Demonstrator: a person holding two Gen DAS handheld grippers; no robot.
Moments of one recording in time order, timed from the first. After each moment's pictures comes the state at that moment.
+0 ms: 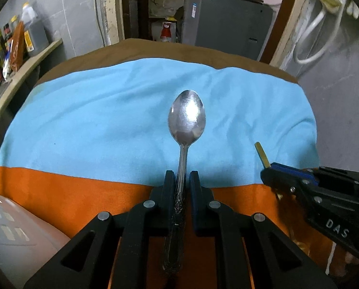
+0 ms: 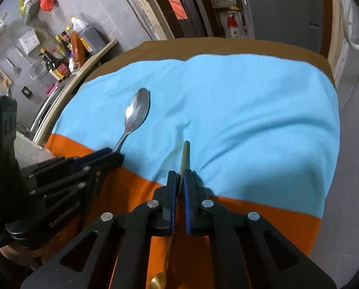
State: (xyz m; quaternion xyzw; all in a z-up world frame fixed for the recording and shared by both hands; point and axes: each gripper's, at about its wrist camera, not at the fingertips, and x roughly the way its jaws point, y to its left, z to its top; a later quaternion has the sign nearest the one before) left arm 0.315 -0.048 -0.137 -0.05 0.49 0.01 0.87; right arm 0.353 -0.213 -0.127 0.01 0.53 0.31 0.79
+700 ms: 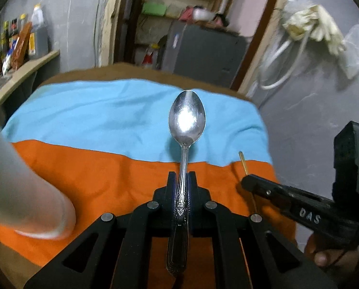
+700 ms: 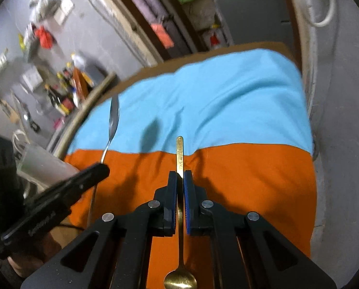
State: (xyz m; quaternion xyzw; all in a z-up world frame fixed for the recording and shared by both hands) left arm 0.230 -0.052 -0.095 -0.10 0.39 -0.06 0.91; right arm 0.280 -0.263 -0.110 0.12 0.45 0.28 0.84
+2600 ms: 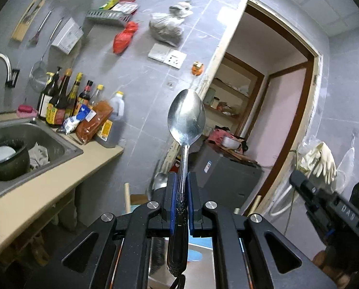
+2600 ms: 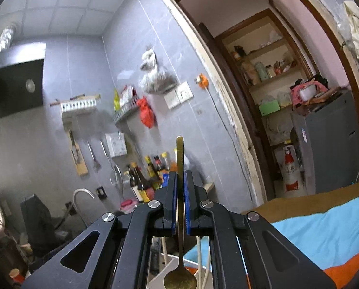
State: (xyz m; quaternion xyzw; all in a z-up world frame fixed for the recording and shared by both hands) left arm 0.114 0.202 0.027 -0.23 0.08 0.02 0.97; right arm 0.201 -0.074 0.043 0.17 0.10 0.41 0.89
